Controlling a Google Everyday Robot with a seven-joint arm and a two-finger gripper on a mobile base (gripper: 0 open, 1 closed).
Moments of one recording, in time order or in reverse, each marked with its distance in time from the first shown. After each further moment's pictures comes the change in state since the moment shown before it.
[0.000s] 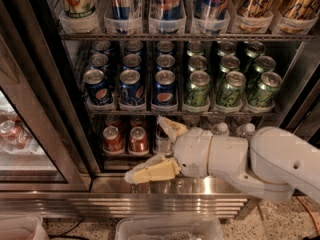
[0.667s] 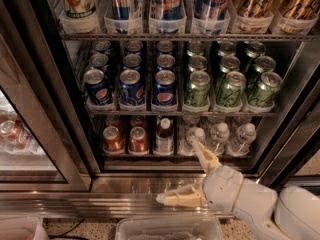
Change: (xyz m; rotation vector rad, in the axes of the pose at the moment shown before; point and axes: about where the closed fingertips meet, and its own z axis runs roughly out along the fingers) arm 0.087 -0.026 -0.055 0.214 -0.107 -0.081
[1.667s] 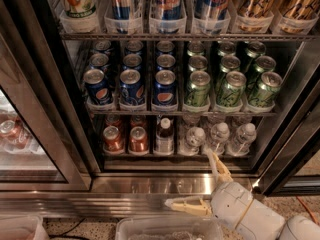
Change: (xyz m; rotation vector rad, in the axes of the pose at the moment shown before) arm 0.035 -0.014 -0.031 0.188 -0.045 -0.060
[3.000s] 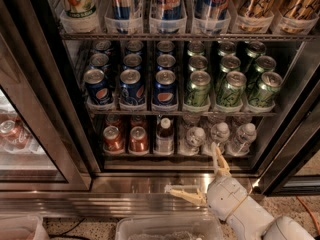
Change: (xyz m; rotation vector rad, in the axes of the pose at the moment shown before) arm 0.012 -0.031 0.017 0.146 -0.065 -0.046
